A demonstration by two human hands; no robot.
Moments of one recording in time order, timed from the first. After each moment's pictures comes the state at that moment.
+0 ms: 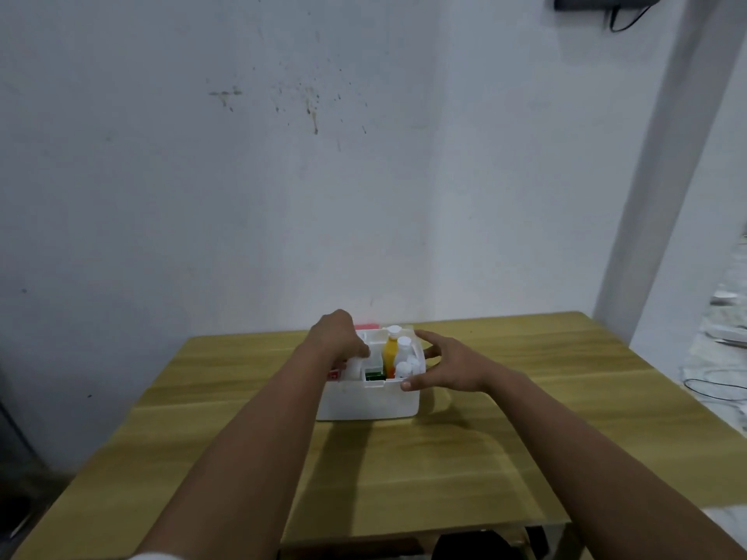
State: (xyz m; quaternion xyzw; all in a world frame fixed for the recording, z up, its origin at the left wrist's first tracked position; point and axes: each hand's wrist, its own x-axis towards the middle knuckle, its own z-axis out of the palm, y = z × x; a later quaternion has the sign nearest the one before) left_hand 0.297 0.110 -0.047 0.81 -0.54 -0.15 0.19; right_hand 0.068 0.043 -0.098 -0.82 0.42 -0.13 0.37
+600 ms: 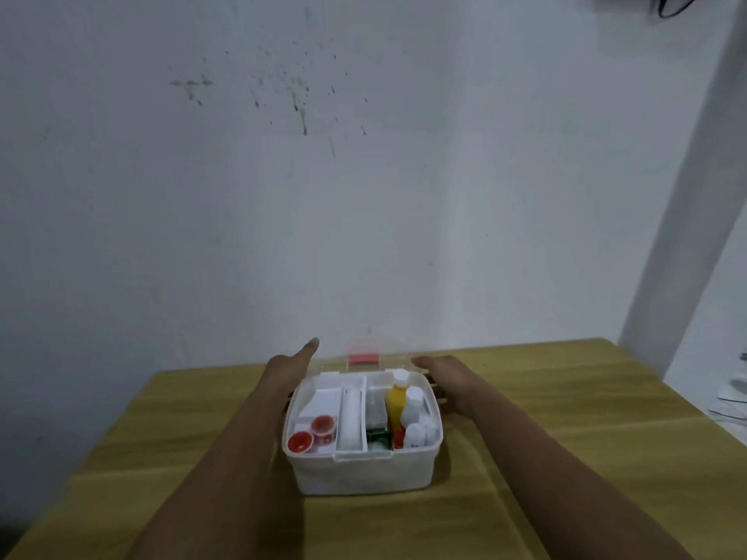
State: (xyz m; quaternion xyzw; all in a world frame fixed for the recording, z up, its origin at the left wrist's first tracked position) left_hand 0.402 0.049 -0.101 0.79 -0.28 -0.33 0.44; right_hand 0.135 -0.036 -0.108 -0.54 0.55 -0.25 0.59
